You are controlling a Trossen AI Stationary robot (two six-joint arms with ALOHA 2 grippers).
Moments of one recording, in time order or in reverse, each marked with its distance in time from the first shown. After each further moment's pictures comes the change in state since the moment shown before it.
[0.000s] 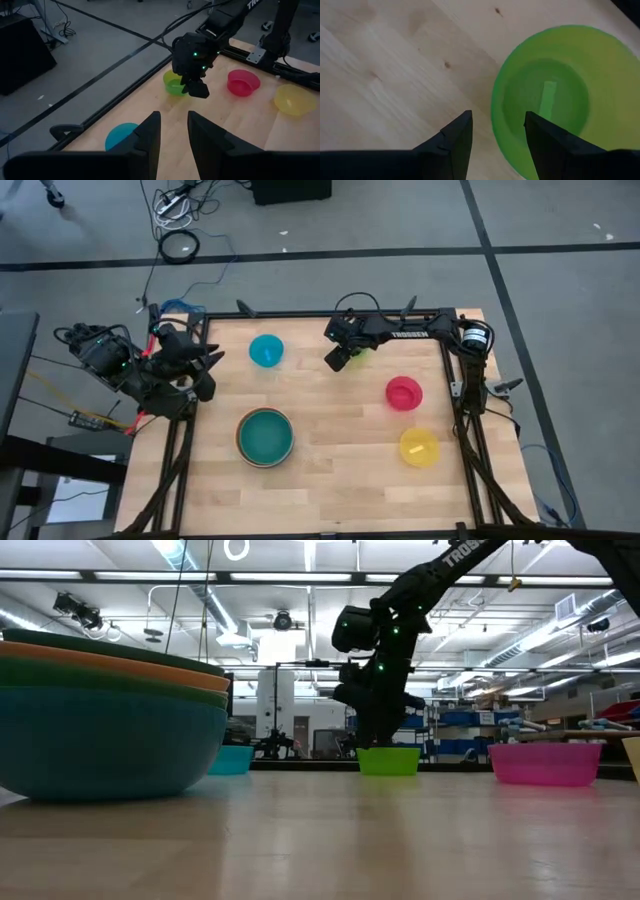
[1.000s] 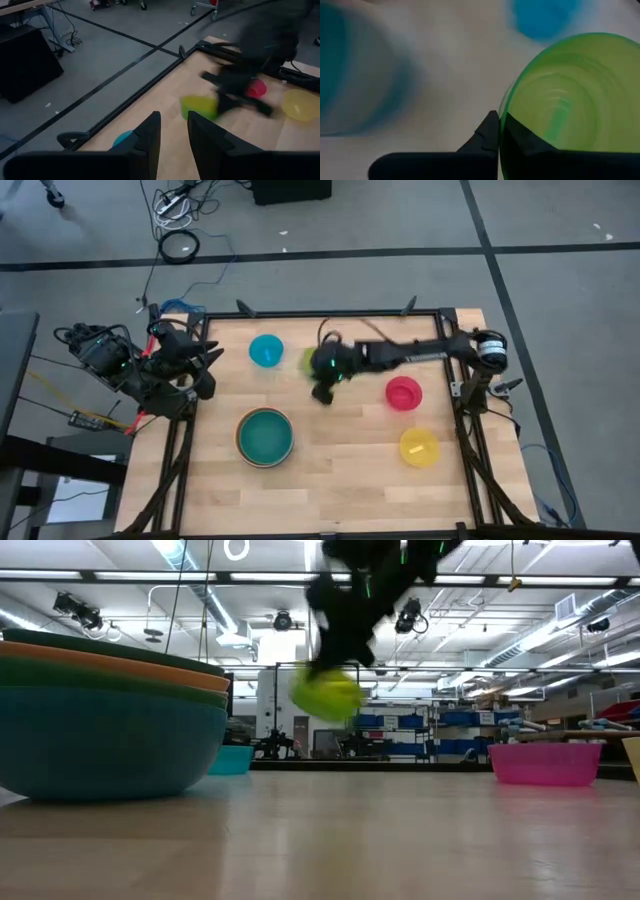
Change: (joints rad) left arm 0.000 0.000 0.000 -0.001 -0.046 0.022; right arm 0.303 -0.139 0.000 0.315 -0.182 -0.150
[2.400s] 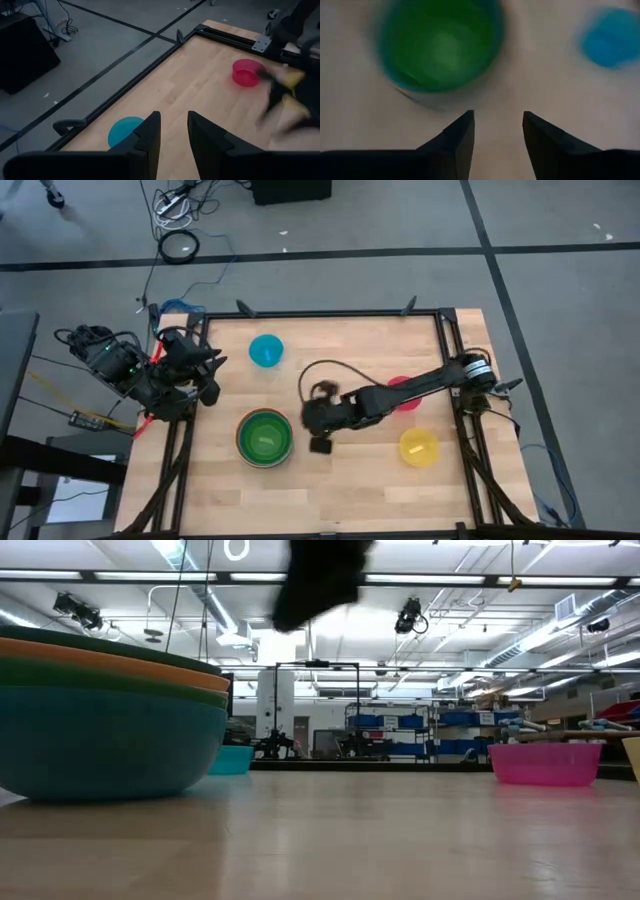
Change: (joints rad) left arm 0.000 0.001 -0.062 0.006 0.064 -0.033; right arm 0.335 0.143 0.305 -0.353 0.366 0.016
